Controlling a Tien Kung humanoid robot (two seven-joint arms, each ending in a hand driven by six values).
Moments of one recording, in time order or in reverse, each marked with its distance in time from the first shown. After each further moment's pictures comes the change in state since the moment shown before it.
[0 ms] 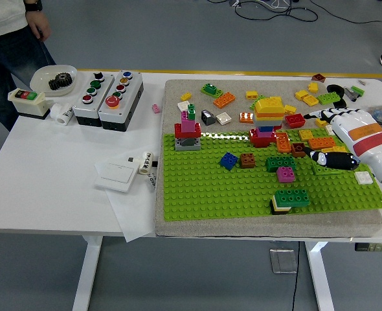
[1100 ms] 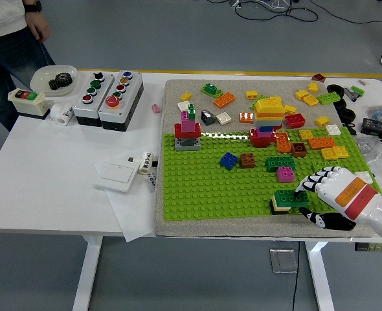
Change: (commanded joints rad) left arm -0.012 -0.003 0.002 -0.007 0.007 -0.003 0.000; right arm -0.231 -0.006 0.080 -0.022 -0.236 -0.044 0.348
